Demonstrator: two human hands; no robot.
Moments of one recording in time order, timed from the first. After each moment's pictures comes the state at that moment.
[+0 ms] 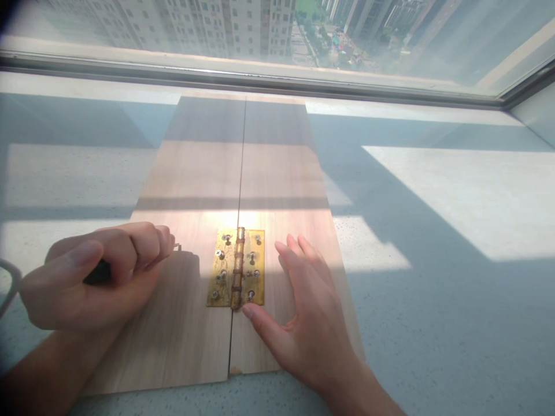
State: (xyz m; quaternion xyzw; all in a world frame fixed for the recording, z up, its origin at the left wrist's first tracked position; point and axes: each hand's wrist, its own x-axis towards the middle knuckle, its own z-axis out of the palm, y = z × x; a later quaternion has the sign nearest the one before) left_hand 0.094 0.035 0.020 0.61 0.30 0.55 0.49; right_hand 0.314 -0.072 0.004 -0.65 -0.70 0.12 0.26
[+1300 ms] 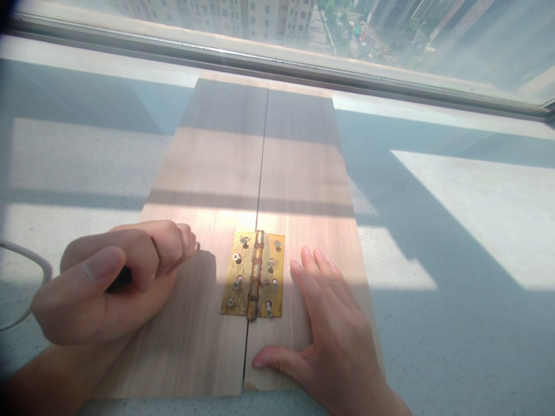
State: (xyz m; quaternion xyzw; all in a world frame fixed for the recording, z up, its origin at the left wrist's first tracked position) left_hand 0.097 0.040 0.027 0.57 0.30 0.55 0.54; right_hand 0.325 -0.071 -0.003 -0.60 -0.78 0.07 0.19
